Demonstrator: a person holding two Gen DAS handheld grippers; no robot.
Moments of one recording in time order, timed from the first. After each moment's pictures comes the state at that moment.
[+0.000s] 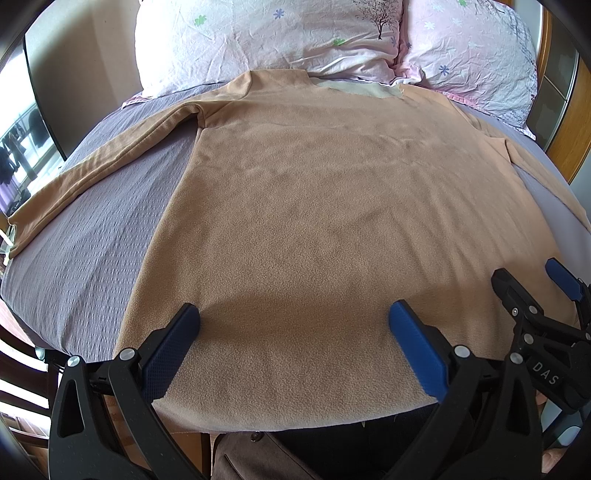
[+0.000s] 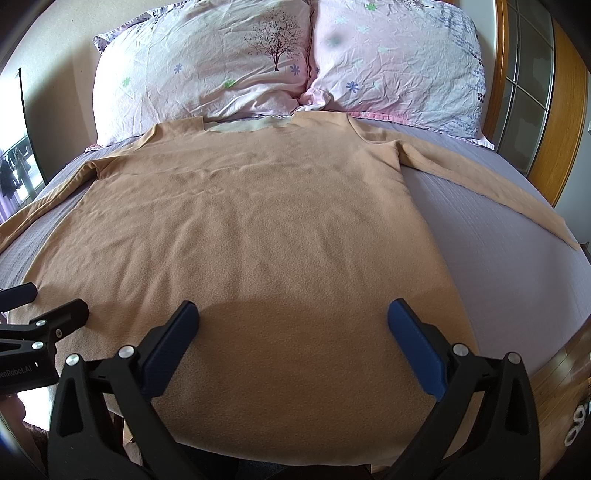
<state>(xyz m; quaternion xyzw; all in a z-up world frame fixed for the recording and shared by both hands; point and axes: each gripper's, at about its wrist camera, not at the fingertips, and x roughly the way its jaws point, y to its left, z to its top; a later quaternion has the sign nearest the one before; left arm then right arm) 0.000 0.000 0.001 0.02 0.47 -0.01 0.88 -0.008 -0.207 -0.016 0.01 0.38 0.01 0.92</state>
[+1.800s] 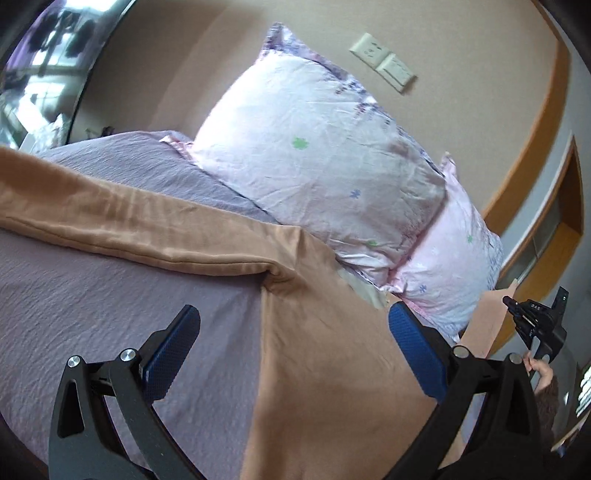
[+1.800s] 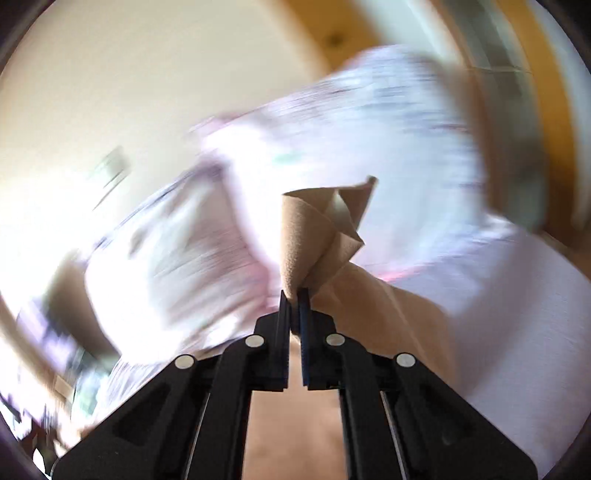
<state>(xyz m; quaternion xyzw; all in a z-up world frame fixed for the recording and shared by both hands) 0.038 0.182 0.034 -0.32 0.23 -0.06 0.92 0.192 -0.317 0.141 0.19 0.23 0.11 0.95</state>
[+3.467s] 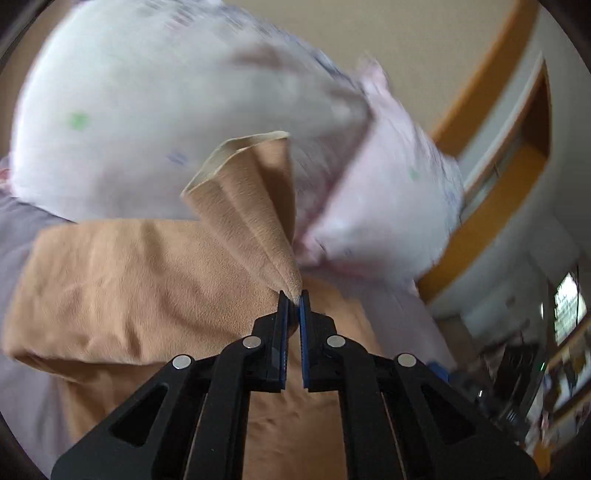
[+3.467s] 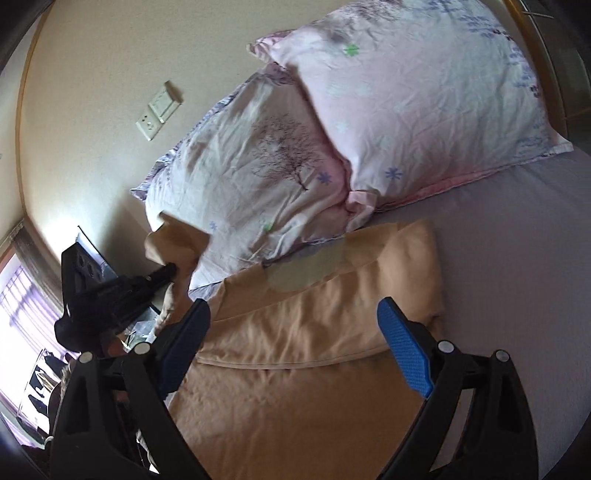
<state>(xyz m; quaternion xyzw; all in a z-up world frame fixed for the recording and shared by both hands) 0.197 -0.030 0.103 -0.17 0.36 -0.26 0.88 0.182 -0.318 0.056 0.25 0.30 0.19 0.90</state>
